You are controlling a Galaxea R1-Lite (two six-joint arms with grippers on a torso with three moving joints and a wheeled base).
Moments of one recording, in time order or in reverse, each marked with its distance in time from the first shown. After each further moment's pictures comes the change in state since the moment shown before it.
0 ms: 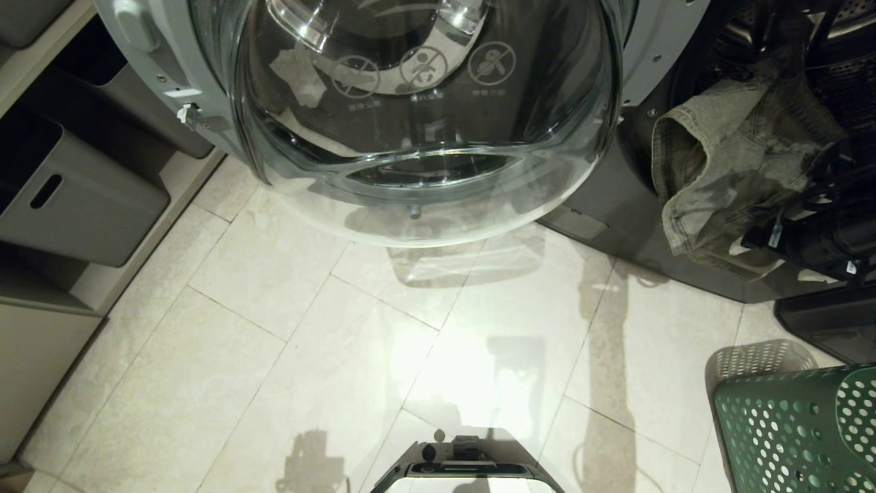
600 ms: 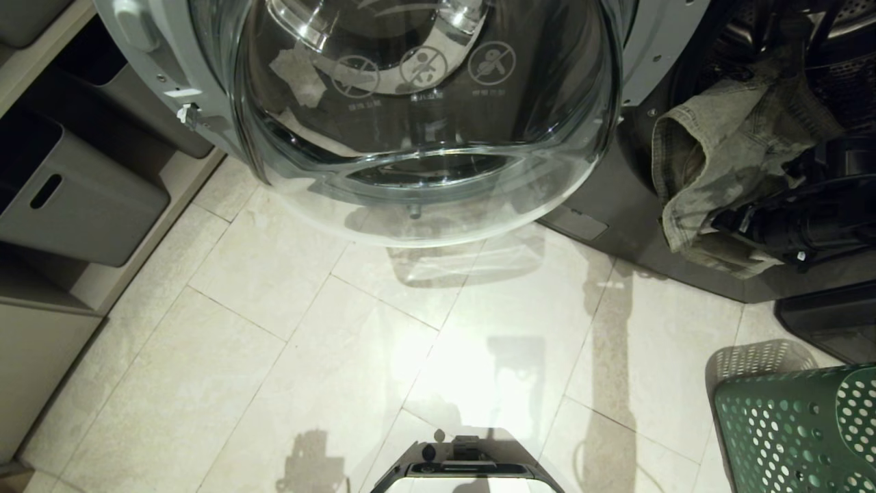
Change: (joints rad) left arm 0.000 0.000 0.000 0.000 0.000 0.000; right arm -0.001 0.137 -0.085 -0.206 0.193 0.047
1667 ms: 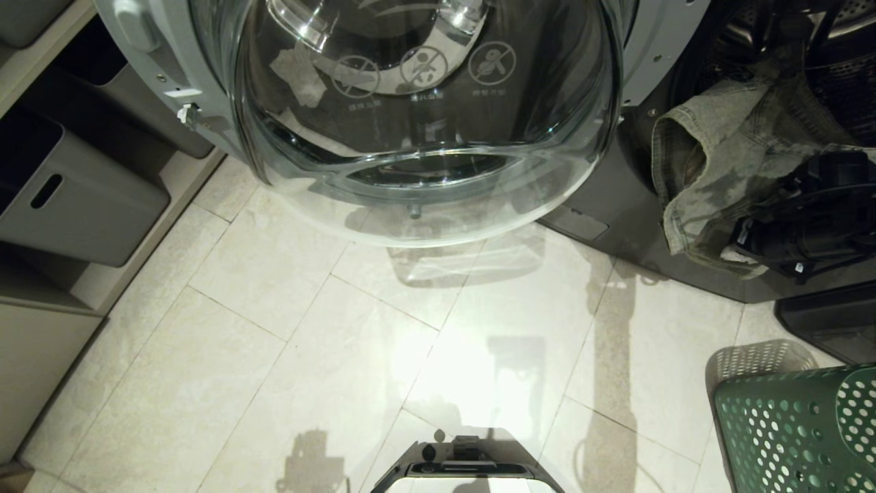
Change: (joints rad) left arm 0.000 0.000 0.000 0.000 0.001 0.000; right arm -0.016 0.030 0.005 0.025 -0.001 0.000
